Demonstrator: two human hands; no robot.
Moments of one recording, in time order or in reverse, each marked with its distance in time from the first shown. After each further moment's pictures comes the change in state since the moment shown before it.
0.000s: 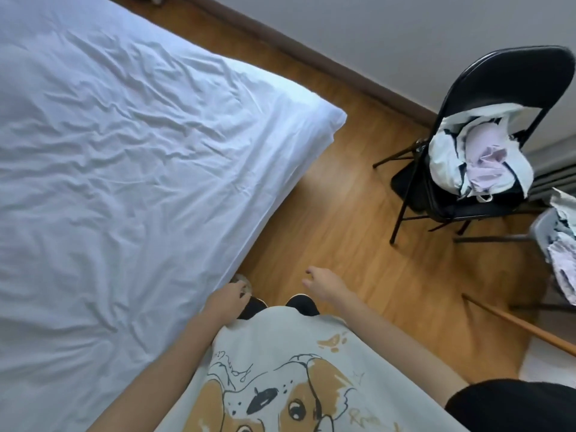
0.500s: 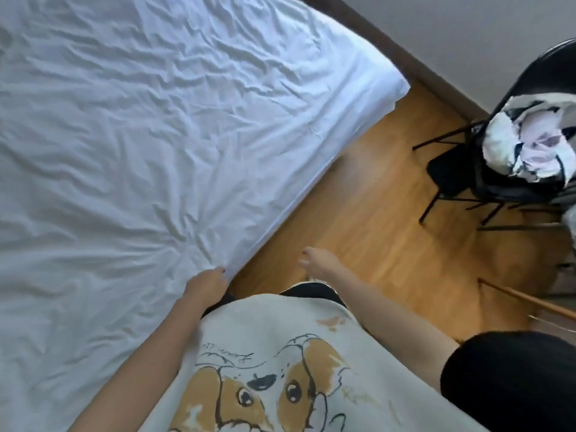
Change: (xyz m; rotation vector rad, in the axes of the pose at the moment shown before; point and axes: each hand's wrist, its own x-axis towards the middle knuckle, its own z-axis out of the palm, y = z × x) left_hand -0.148 -0.277 0.097 -0.092 0.020 -0.172; right_hand -0.056 -0.181 0.214 -0.193 -0.022 -0.041
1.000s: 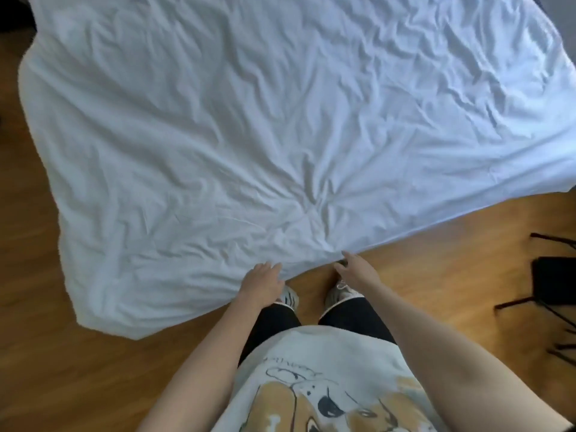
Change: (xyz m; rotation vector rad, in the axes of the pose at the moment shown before) left_hand -0.016 -0.214 0.103 -0.404 -0.008 -0.056; right_hand 0.070 -0.215 0.149 -0.297 -0.078 -0.051
